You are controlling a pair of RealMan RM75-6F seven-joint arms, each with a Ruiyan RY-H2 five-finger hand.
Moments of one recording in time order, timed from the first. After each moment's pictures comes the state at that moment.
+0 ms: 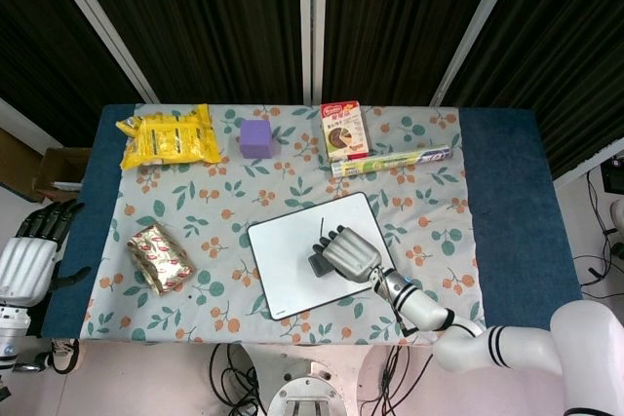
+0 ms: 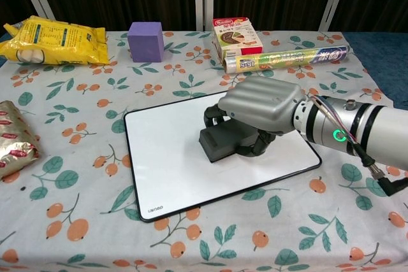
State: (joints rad) left arm -0.14 -1.14 -0.03 -1.44 1.56 1.50 -0.06; right arm 0.84 -1.67 0.04 -1.41 -1.27 0.81 -0.53
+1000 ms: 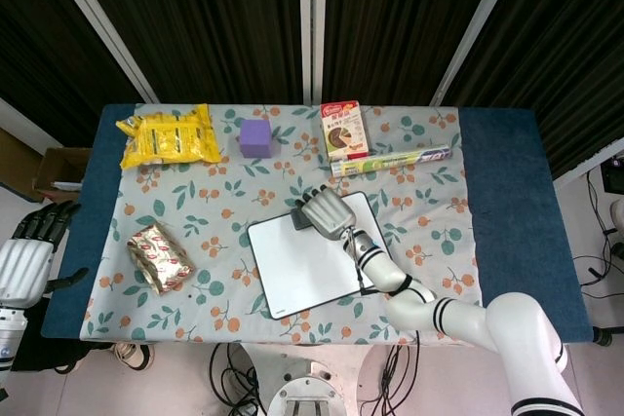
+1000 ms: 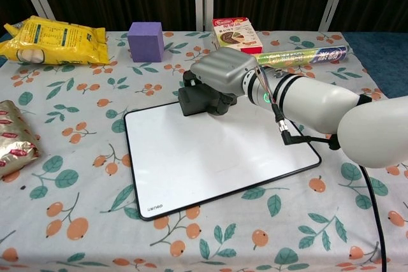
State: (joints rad) left arm -0.13 -1.15 -0.03 -1.43 1.56 1.51 -0.08; right arm 1.01 -1.92 0.20 -0.99 -1.14 0.72 -0.53
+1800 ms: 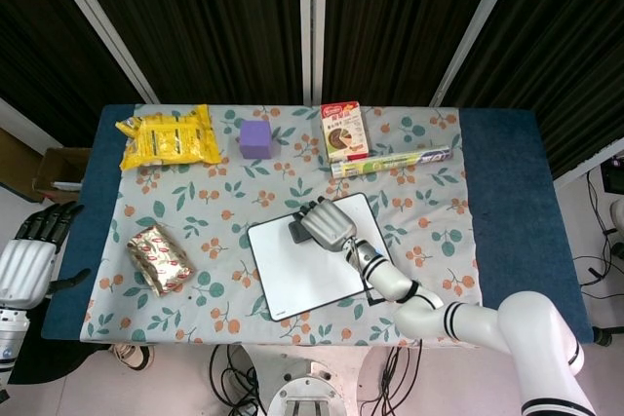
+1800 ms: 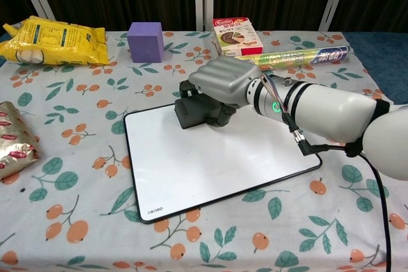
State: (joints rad) left arm -0.13 -1.14 -0.03 -1.45 1.57 1.51 -0.06; right arm 0.98 -1.85 0.14 -1.14 -1.21 0.73 -0.46
